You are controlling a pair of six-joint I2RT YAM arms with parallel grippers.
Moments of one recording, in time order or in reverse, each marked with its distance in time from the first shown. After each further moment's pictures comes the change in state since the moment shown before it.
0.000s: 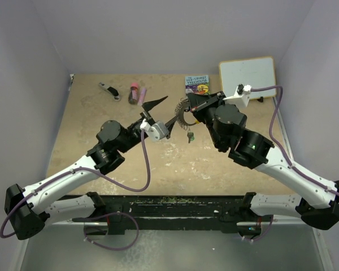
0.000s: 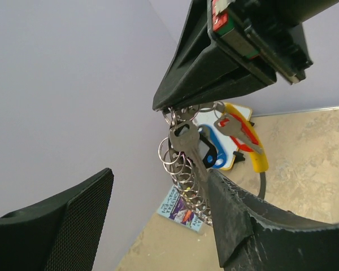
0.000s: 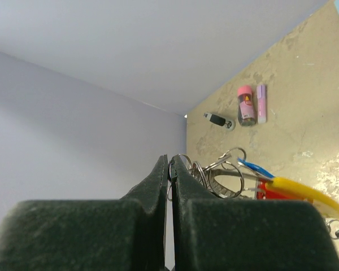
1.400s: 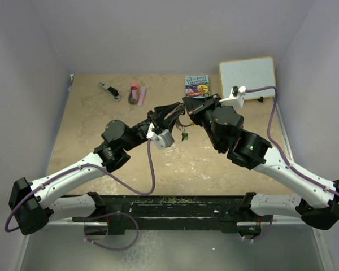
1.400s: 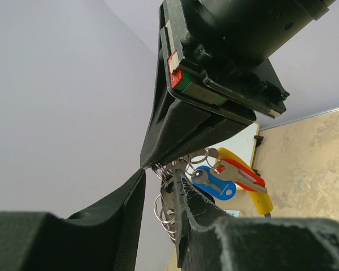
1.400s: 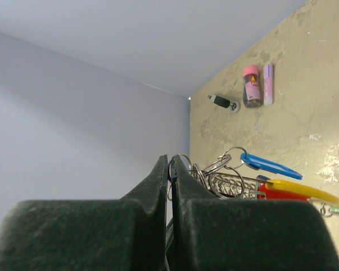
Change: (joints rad) left arm -0.009 0.071 -0.002 0.134 0.138 0.152; right arm 0.000 -0.003 -0.029 0.002 -0.074 0.040
